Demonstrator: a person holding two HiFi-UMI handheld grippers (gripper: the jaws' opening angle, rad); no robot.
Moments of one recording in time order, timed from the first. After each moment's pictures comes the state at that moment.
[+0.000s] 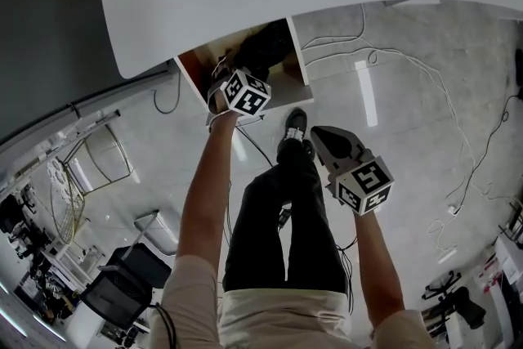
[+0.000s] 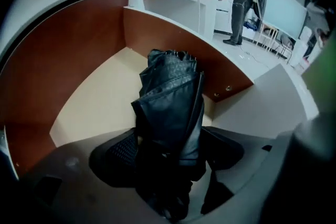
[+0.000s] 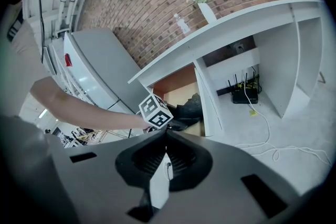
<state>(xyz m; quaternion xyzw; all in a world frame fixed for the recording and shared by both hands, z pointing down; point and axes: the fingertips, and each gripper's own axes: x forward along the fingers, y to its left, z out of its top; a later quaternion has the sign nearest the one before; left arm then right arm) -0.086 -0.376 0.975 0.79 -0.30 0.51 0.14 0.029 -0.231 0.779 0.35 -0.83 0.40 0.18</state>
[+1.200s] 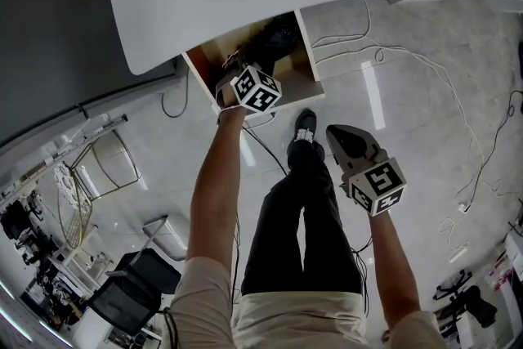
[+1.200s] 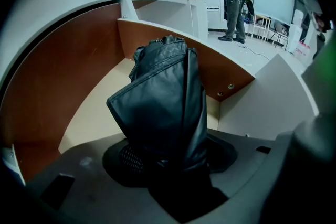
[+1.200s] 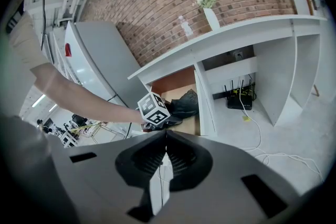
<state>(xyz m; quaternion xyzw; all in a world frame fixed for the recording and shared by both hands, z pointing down) -0.087 -0.387 0.970 0.80 -0.30 0.52 0.06 0.034 -0.220 0.777 0.37 -0.83 0.36 0.21</state>
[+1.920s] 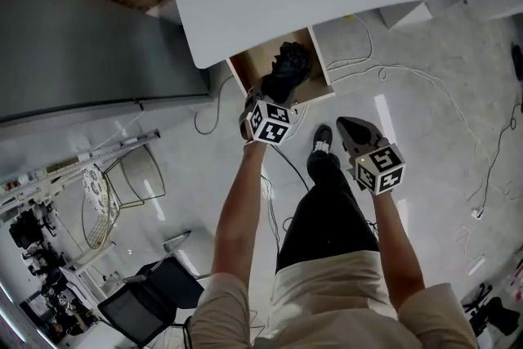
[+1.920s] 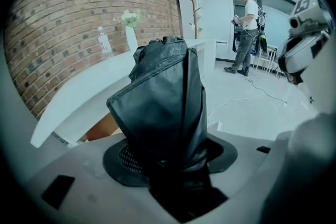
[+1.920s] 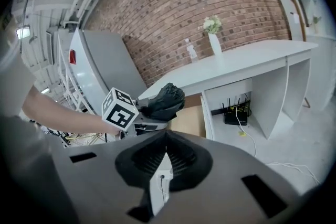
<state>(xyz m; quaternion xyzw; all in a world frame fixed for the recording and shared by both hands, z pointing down) -0.100 -0.321 0.790 0.84 -0.36 0.40 0.11 0.015 -0.209 0.689 0.42 -0.83 0.32 0.17</state>
